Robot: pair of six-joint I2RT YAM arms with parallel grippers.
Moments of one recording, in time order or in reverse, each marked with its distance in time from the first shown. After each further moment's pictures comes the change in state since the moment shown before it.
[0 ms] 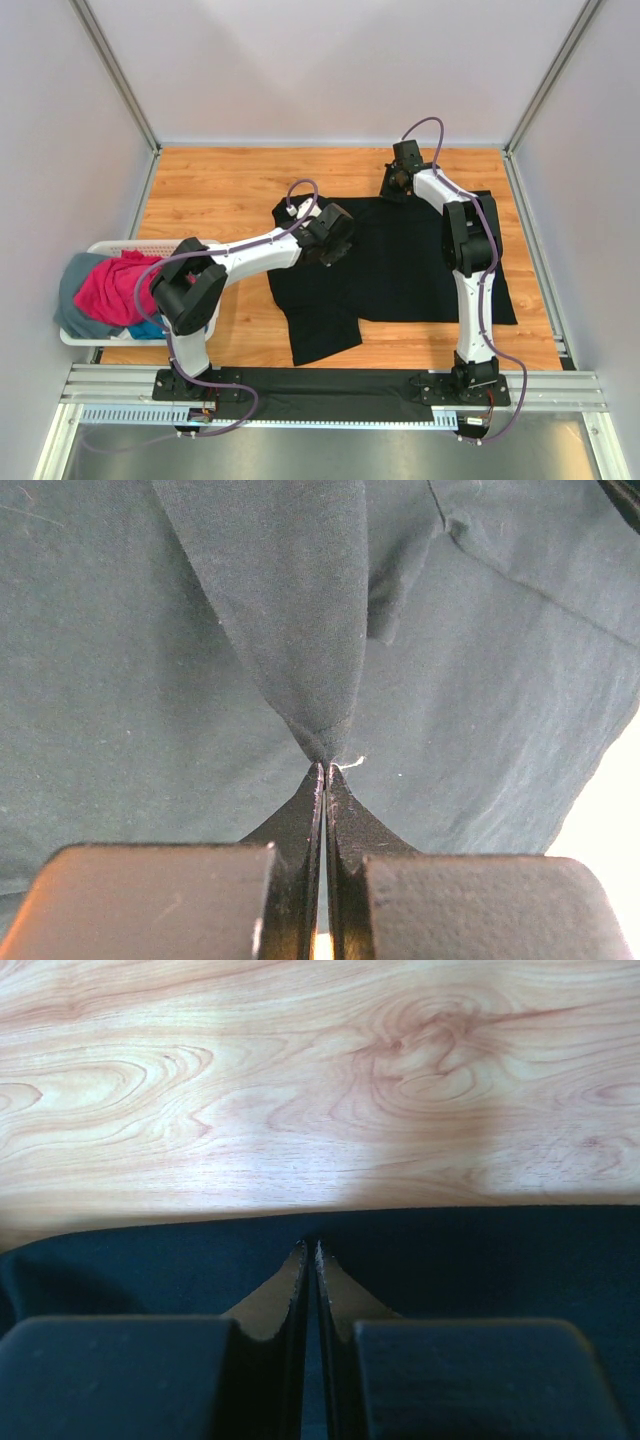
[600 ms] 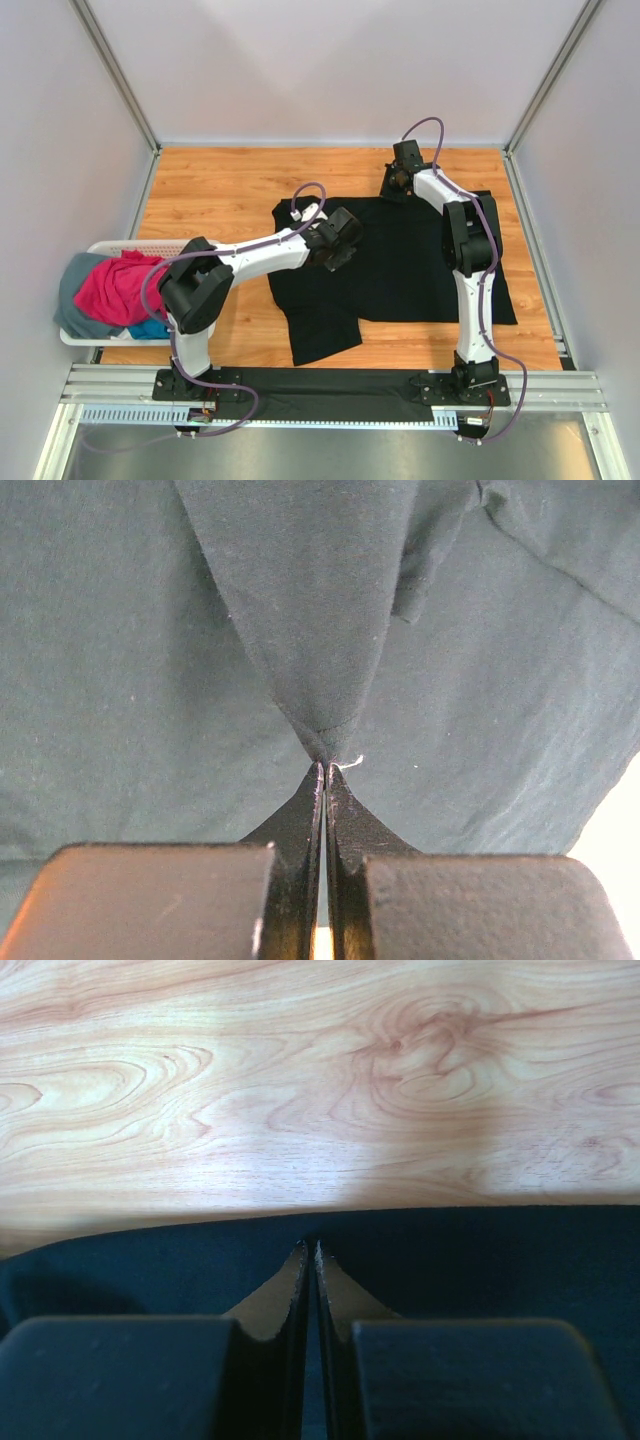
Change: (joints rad) left arm -0.035 0.034 0.048 -0.085 -0.023 -0.054; right arm 0.000 0.001 0.000 0.000 -0.002 0.000
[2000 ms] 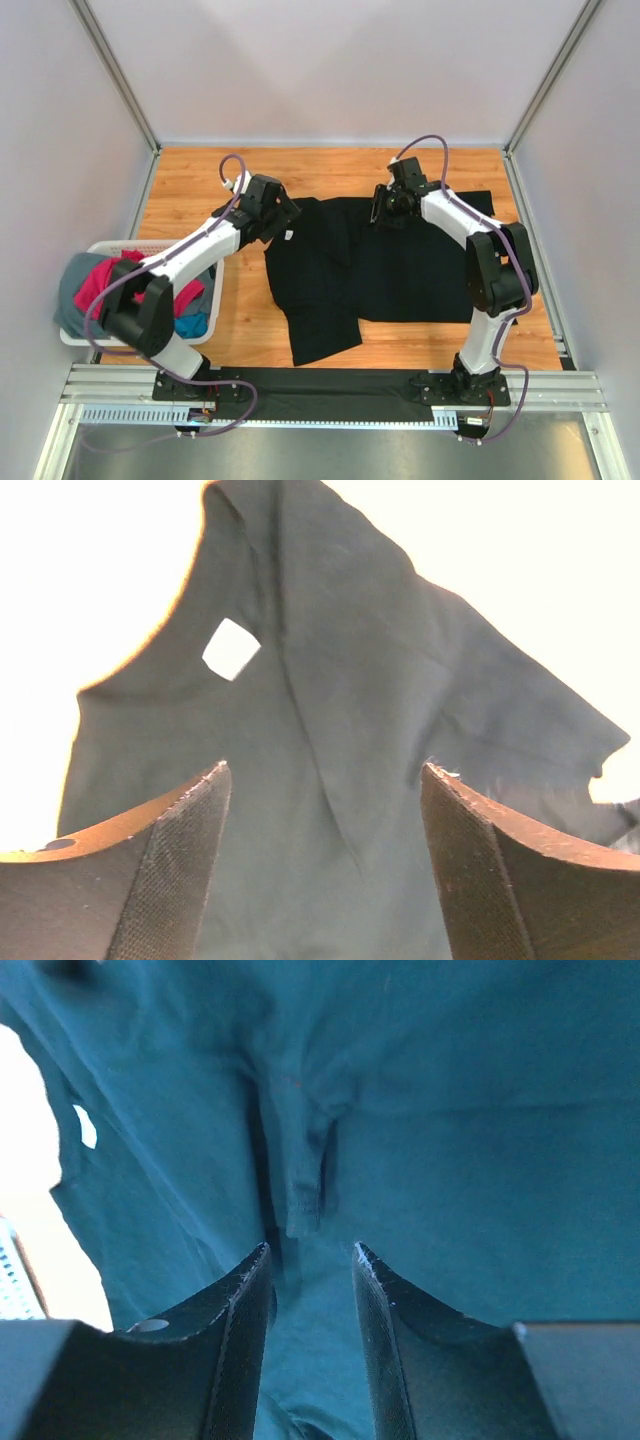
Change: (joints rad) left arm 0.366 -0.335 -0.195 0.085 0.052 0.302; right arm 0.088 -0.448 -0.431 -0.046 -0.148 0.058
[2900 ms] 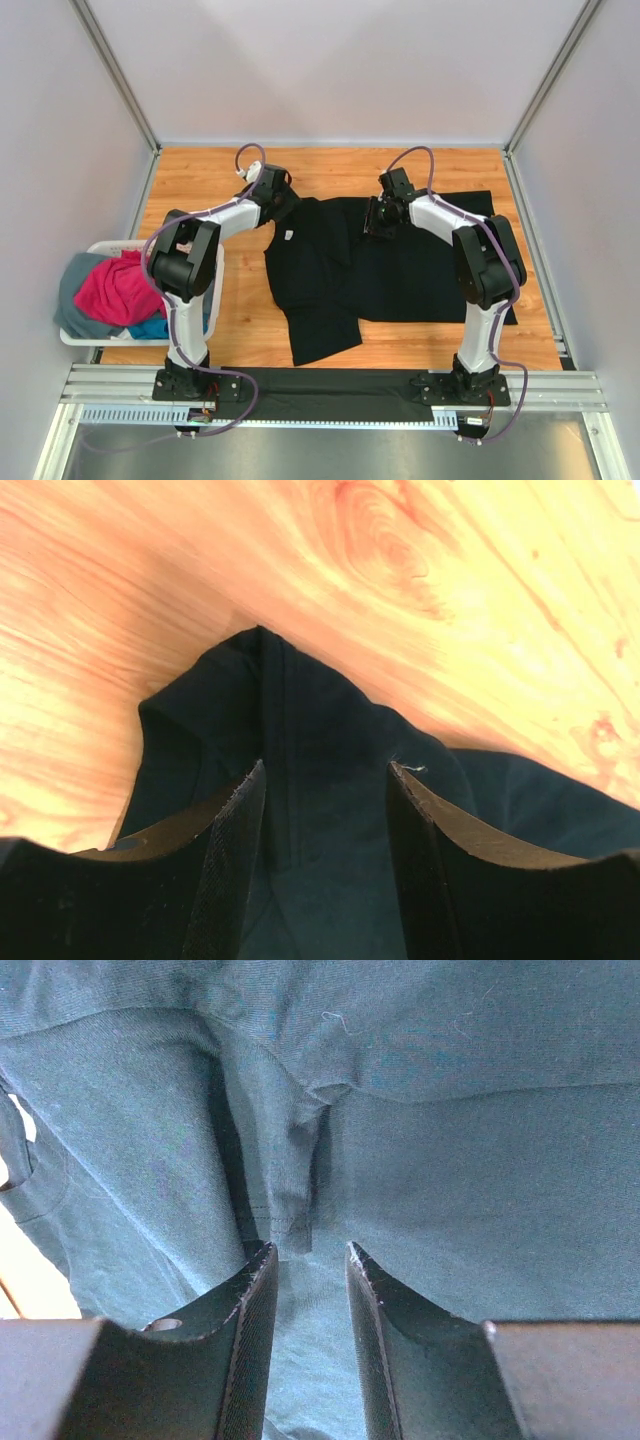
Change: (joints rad) left arm 0.128 0.463 0.192 0.298 0.073 0.102; right arm 0.056 0.089 -0.040 0.047 0.007 0.048
